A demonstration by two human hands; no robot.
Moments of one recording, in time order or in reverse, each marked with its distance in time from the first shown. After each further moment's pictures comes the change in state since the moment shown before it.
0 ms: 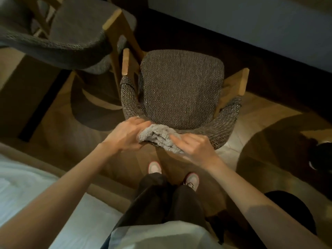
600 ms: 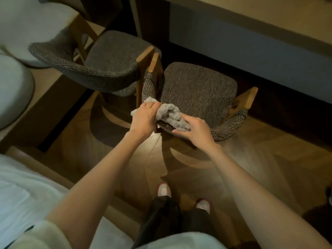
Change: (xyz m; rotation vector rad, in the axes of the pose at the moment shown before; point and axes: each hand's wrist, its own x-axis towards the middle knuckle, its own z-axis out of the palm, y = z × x) left_hand 0.034 -0.070 -0.049 0.000 0.300 -0.453; right_hand 0.141 0.018 0.027 0.407 -0.280 0.681
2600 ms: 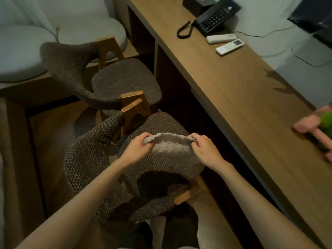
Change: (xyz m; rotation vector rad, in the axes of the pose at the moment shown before) left_hand 0.223 0.180 0.040 -0.796 0.245 -0.674; right_hand 0.252 0.149 -0.289 -0.182 -0.456 -0.295
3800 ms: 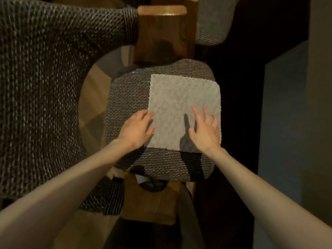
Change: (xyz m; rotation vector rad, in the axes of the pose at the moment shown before) left_hand 0.096 -0.178 0.169 0.437 0.183 -0.482; right_hand 0.208 0.177 0.154 -0.497 -0.372 -0.213
